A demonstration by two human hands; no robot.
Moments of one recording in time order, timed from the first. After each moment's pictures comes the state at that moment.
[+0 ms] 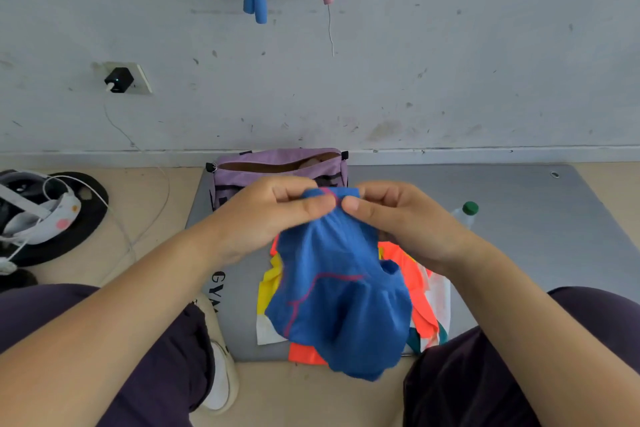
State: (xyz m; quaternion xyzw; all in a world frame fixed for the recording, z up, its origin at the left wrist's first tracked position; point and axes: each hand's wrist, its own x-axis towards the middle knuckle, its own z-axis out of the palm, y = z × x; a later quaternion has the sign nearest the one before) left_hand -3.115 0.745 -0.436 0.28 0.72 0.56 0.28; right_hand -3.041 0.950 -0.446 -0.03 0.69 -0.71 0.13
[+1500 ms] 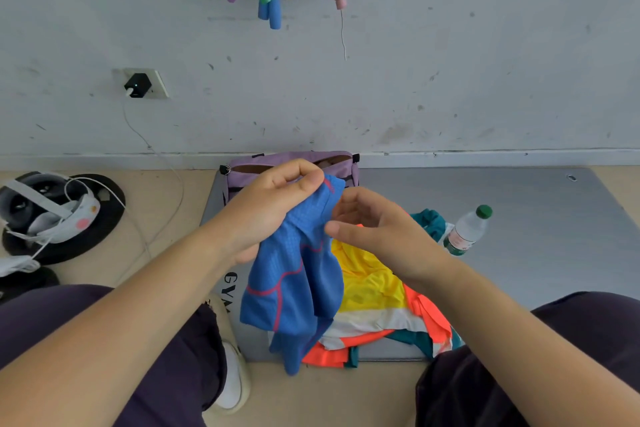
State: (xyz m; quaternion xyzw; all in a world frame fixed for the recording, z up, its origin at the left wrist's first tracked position) left_hand -3.120 0.743 -0.439 0.18 0.67 0.67 0.28; right_hand -3.044 0.918 -0.469 0.02 0.71 -0.70 0.06
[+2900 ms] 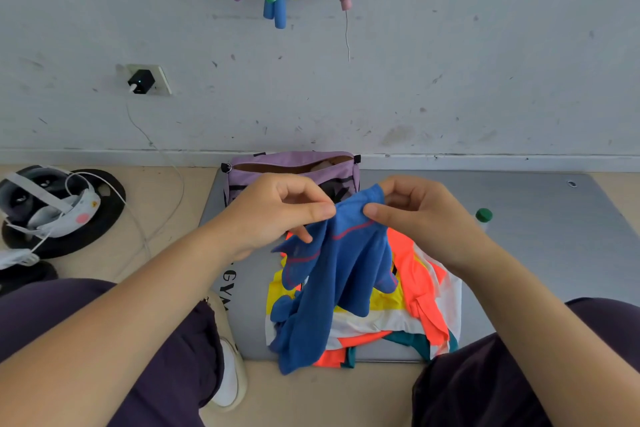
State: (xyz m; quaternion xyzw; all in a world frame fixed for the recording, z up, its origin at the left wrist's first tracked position) left_hand -3.123 0.736 -0.444 0.25 0.74 0.58 0.25; right_hand -3.039 0.952 -0.443 0.01 0.74 -0.68 0.02
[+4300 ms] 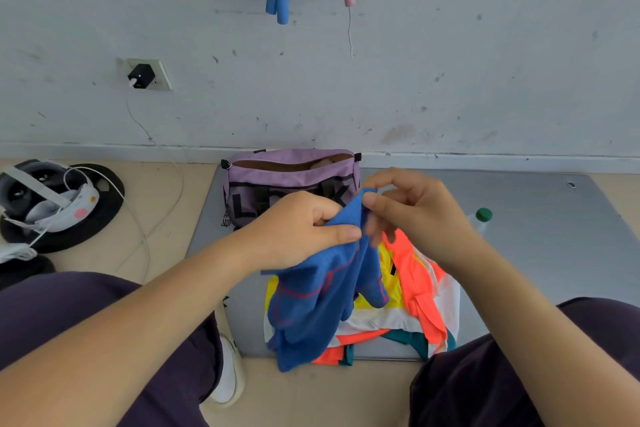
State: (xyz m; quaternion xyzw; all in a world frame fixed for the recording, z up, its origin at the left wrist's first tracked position) left_hand -3.106 0.752 -0.450 0.33 0.81 0.42 0.24; right_hand -3.043 0.944 -0.444 0.01 0.78 -0.62 -0.02
